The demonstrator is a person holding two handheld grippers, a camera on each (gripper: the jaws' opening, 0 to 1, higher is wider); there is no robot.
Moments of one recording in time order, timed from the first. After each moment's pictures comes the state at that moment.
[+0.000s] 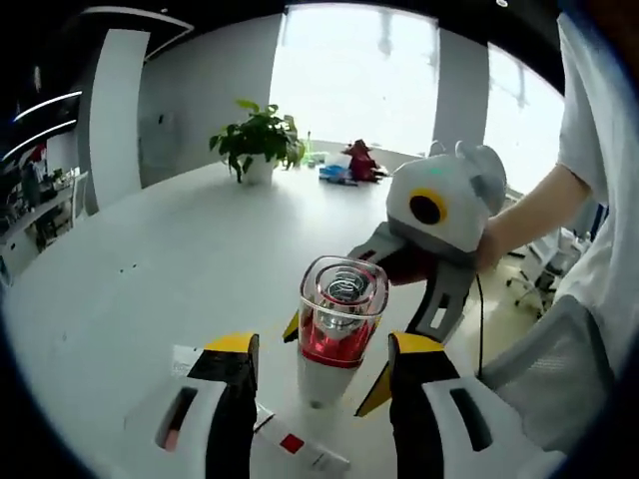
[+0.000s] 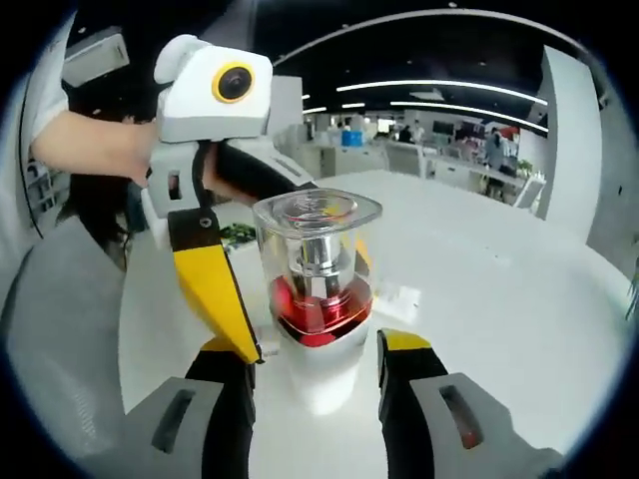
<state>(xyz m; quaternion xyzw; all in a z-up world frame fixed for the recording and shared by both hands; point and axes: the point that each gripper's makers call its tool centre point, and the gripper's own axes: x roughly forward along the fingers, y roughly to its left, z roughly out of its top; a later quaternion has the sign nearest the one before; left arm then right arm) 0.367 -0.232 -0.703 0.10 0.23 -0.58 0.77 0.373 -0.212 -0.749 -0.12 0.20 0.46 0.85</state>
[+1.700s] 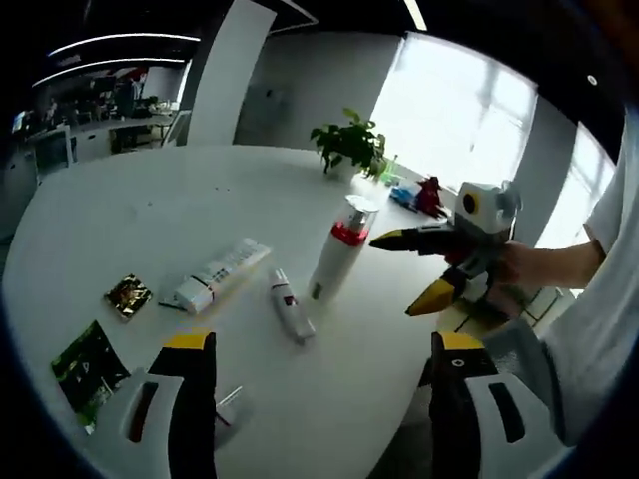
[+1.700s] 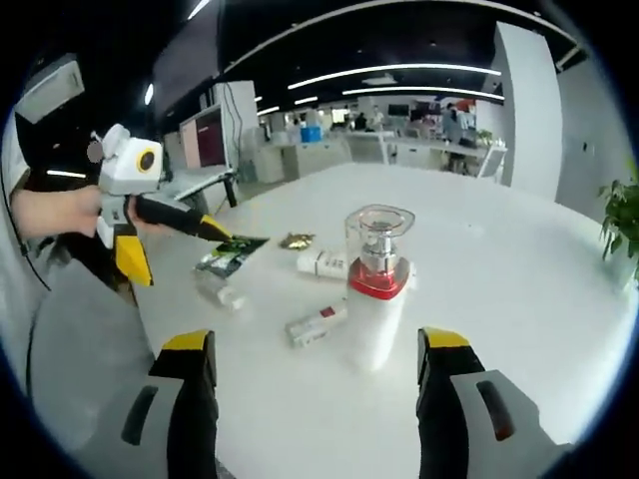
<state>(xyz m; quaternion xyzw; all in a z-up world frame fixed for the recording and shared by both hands) 0.283 -0.082 -0.702 -0.05 0.31 -0.42 0.85 0.310 -0.217 -0.719 -0.06 0.25 0.38 0.89</state>
